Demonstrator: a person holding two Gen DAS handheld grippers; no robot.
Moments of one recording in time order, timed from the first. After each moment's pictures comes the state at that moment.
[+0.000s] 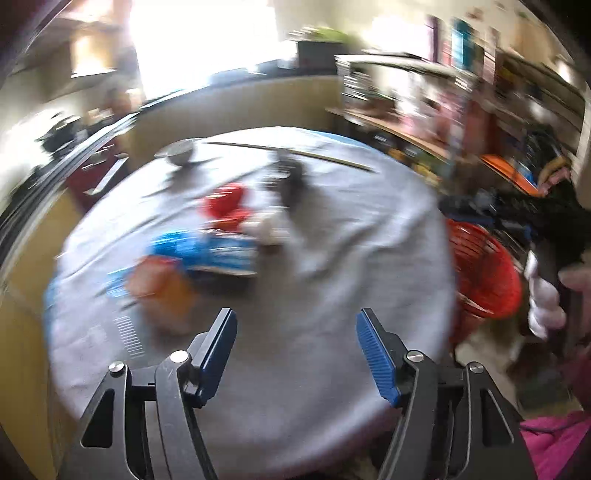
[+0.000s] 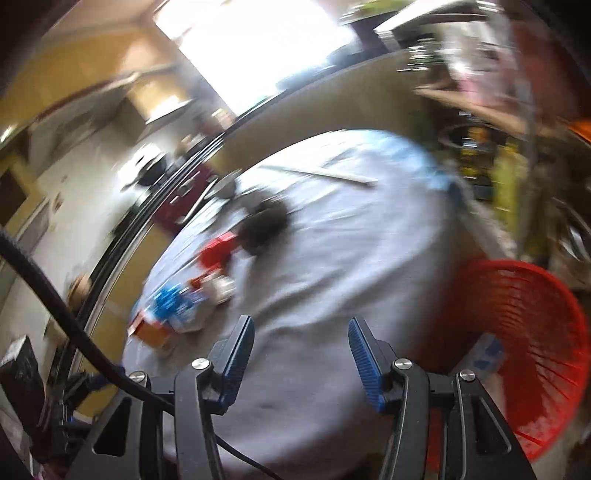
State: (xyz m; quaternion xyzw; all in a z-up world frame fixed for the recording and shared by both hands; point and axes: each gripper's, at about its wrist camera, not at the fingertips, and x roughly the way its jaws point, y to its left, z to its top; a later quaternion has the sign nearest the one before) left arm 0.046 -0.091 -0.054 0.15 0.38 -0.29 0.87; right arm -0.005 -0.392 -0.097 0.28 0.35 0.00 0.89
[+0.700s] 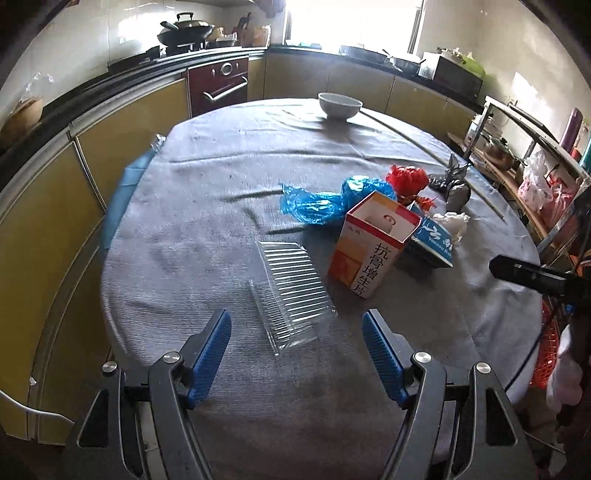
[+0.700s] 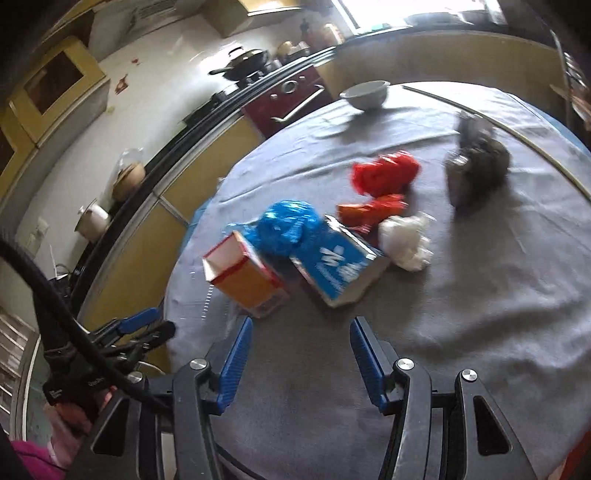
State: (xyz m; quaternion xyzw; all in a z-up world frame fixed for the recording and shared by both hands) left arm 0.131 0.037 -0.107 0.01 0.46 -0.14 0.88; right arm 0.119 -0.214 -0.113 0.18 0.44 0.19 0.86
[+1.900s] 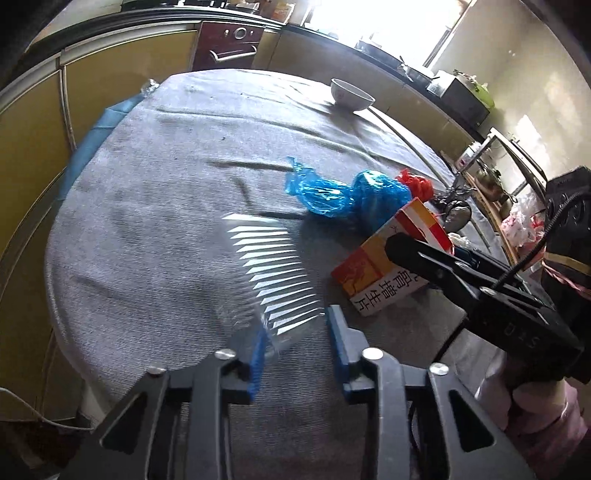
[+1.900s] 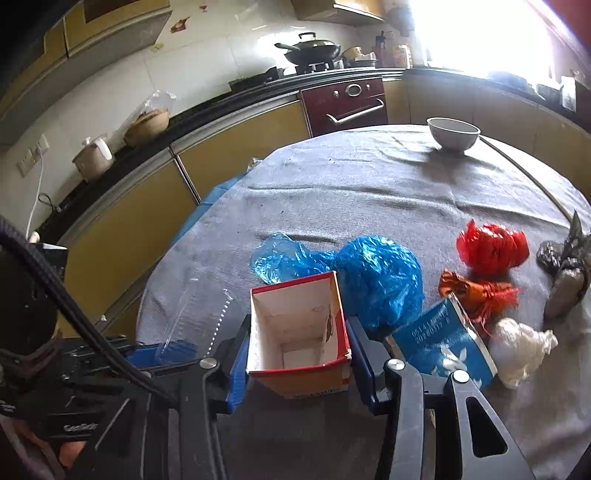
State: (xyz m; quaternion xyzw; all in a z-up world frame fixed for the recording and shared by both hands) left arm 0.160 0.057 -0.136 -0.11 0.49 -0.17 0.85; right arm 0.180 -0.108 -0.129 0.04 0.41 0.22 0.88
